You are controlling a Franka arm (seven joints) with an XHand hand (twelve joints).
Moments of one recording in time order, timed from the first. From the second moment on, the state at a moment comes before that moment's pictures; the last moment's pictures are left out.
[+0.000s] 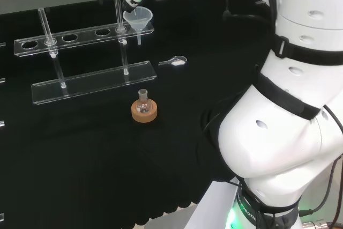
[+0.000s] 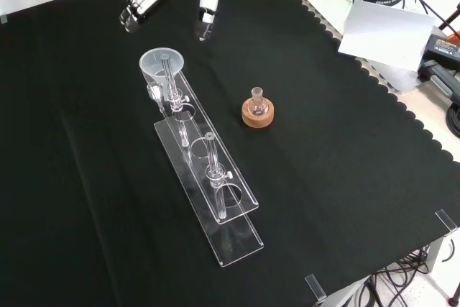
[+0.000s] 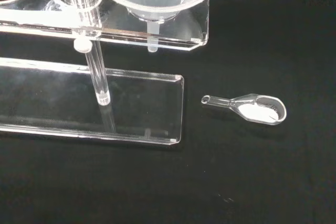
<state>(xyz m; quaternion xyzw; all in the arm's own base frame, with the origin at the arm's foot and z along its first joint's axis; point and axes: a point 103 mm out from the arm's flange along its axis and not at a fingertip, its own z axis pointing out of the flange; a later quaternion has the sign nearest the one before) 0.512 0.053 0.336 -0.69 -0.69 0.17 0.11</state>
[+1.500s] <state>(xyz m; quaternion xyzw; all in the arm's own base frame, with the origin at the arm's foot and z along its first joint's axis) 0.549 0.058 0.284 -0.65 -0.70 0.26 0.12</state>
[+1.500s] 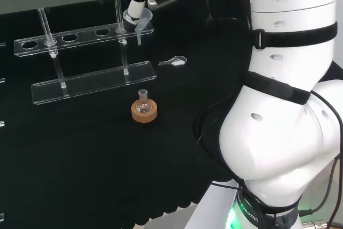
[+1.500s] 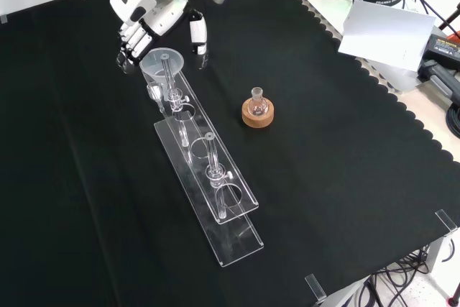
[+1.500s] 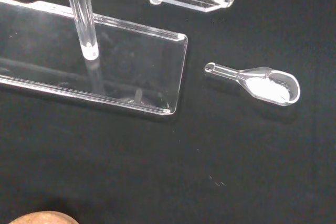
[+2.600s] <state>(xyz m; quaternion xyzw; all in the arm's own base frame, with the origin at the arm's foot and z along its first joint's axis) 0.554 0.056 0.270 -0.65 -0.70 0.26 0.12</state>
